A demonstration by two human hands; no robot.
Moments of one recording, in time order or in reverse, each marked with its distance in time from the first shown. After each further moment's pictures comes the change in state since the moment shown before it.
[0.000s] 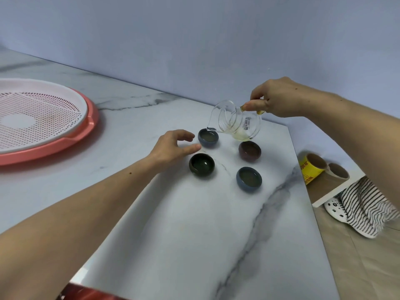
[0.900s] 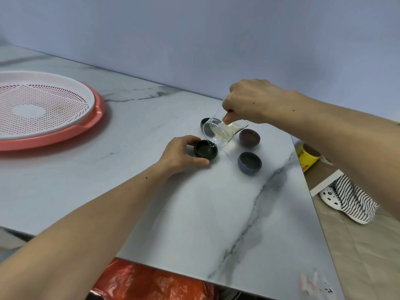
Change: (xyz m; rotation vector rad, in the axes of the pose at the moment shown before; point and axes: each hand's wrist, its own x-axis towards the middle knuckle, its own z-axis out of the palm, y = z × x) left_hand -0.043 -0.005 0.019 0.105 -0.028 0.051; right_hand -0.034 -0.087 0.020 -0.597 -0.021 -0.190
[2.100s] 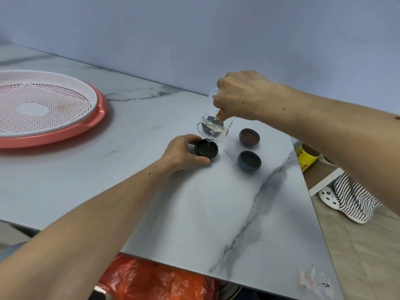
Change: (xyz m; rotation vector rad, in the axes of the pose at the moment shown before) left_hand 0.005 -0.005 0.001 -0.008 -0.029 -0.022; right_hand 0.003 -0.015 -0.018 -0.190 0.091 -0.097
